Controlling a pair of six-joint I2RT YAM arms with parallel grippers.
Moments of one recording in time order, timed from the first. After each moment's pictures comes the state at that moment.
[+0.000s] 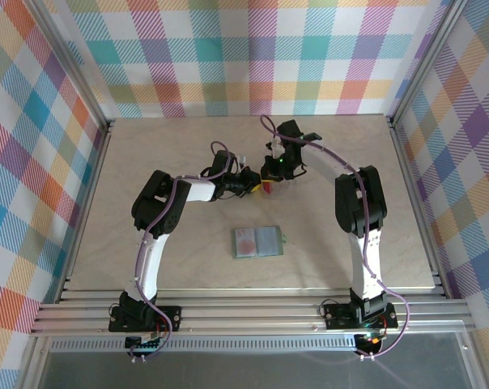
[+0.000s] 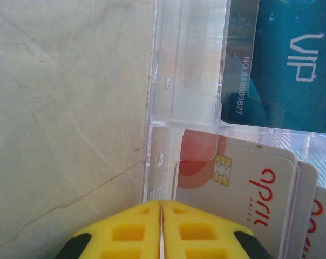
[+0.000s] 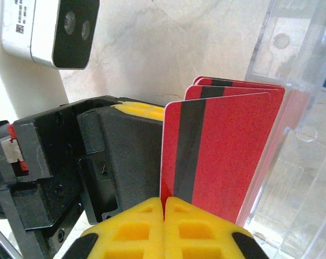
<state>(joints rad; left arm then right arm) -0.47 2.27 1.36 0.30 0.61 -1.04 0.41 2.16 1.76 -0.79 -0.49 0.33</state>
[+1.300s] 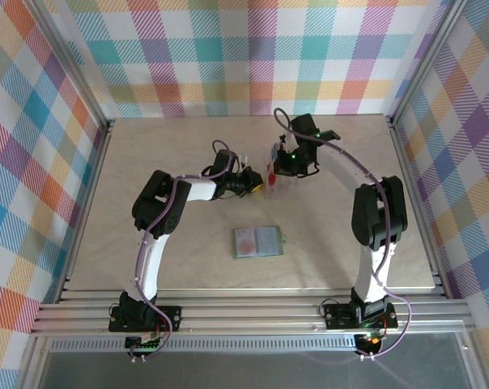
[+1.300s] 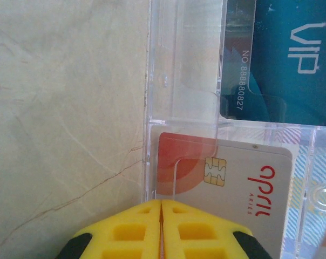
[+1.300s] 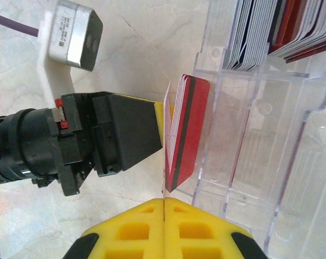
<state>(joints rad) -0.47 2.27 1.38 0.25 0.60 -0.99 0.36 1.95 1.65 -0.80 -0.37 0.33</state>
